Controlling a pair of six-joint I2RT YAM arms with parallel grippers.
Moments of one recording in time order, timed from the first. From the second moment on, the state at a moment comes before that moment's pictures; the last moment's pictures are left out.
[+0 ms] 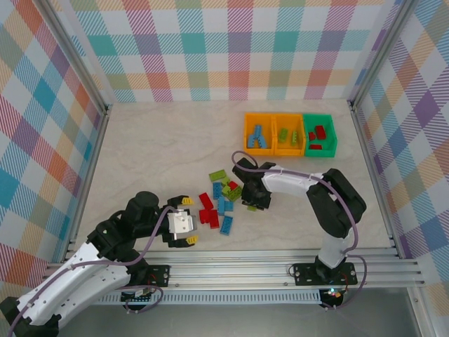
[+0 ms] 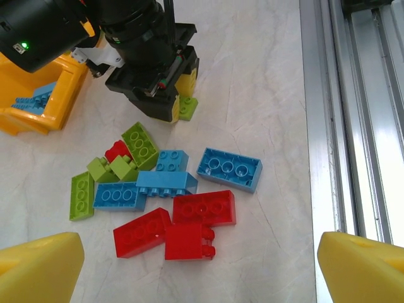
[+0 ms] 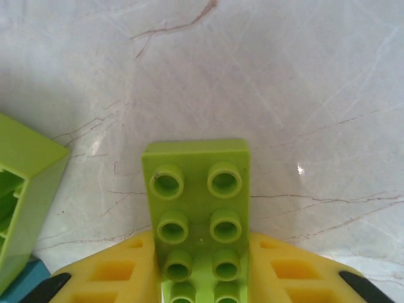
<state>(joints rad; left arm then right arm) -0.73 0.55 0.58 -0.66 0.33 0.70 0.76 1.79 1.10 -0.74 0.03 1.04</state>
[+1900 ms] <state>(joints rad) -0.64 1.04 0.91 -0.57 0.04 -0.25 0.31 1.26 1.20 -0.87 -0.40 0.43</state>
